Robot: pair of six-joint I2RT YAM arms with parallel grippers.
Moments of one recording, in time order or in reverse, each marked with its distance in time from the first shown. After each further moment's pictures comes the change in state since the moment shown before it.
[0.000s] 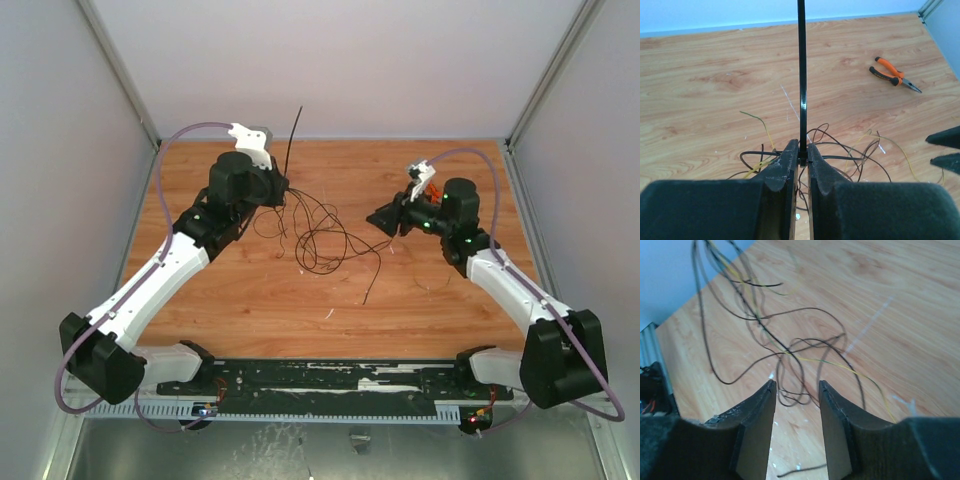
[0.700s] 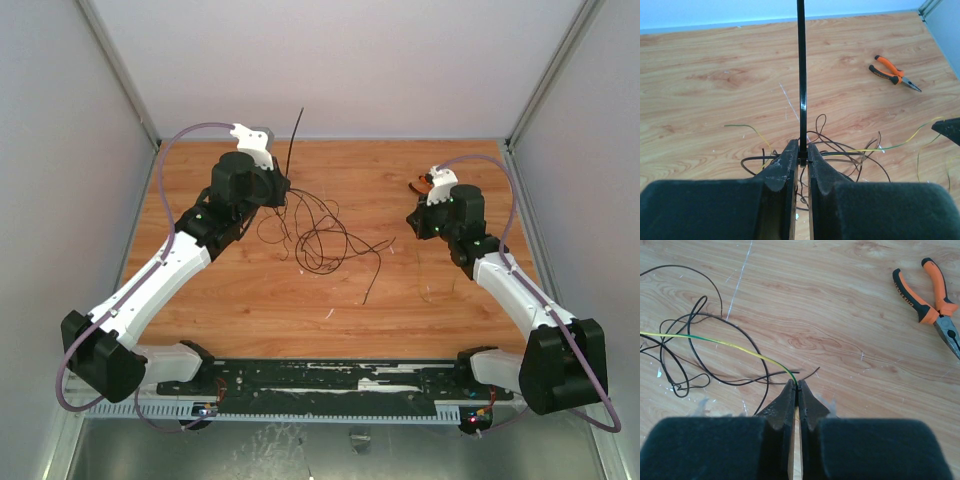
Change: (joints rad) left arm -0.005 0.008 0.000 0.001 -0.001 -0.008; right arm -0.048 -0.026 -0.027 -0.205 0.447 -0.111
